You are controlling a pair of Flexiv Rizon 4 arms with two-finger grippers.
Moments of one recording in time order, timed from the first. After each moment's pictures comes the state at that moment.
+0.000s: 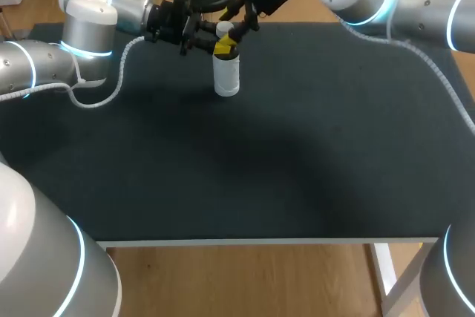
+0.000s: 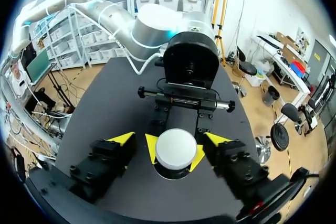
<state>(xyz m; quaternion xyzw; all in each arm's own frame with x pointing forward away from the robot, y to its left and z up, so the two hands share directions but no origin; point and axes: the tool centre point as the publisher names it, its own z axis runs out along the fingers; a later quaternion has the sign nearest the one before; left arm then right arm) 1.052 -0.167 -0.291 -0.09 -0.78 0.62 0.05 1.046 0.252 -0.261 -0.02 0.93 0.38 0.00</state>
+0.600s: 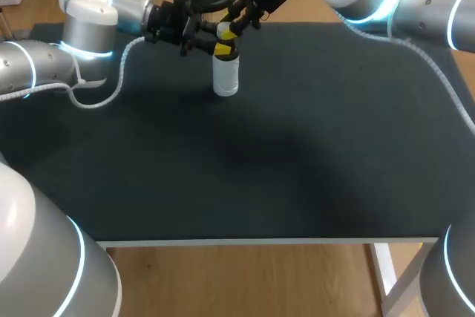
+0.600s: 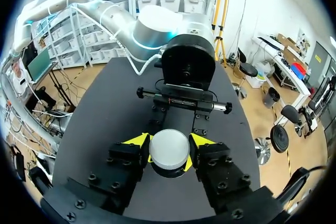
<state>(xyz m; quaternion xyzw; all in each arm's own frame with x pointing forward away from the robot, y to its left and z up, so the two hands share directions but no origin) 1.050 -0.168 -0.292 -0.09 -0.78 0.62 0.05 1.047 0.249 -0.258 -0.02 0.93 0.38 0.00</state>
